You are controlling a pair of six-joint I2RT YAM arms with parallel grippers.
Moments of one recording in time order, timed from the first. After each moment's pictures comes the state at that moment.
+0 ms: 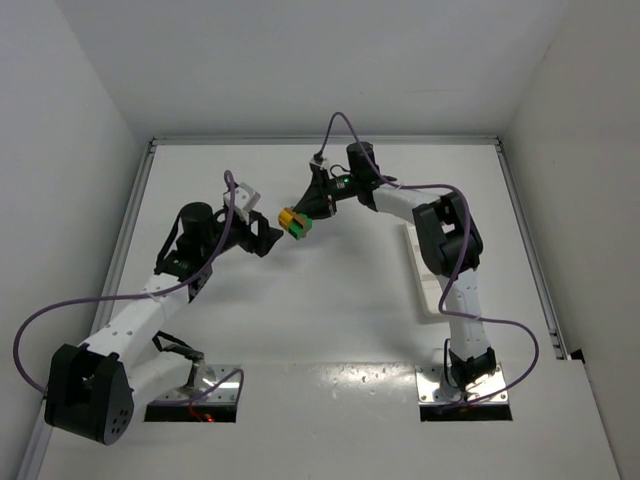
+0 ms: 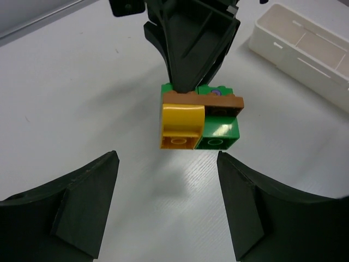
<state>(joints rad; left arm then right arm) -0.27 1.04 0.62 0.17 0.47 0.05 0.43 2.27 1.59 0.22 -1.31 1.04</state>
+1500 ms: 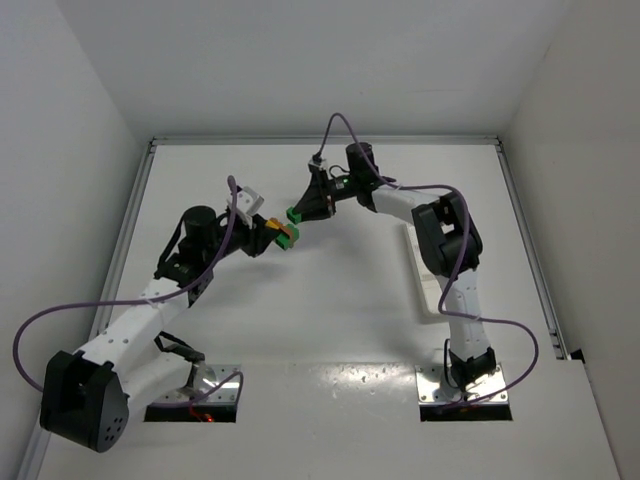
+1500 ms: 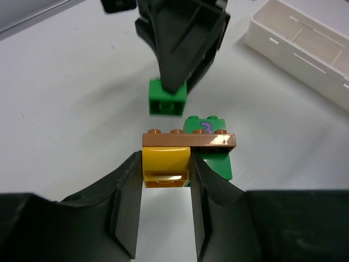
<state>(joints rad) -0.31 1.03 0.63 0.14 0.43 0.05 0.45 2.27 1.58 0.26 -1.32 1.07</state>
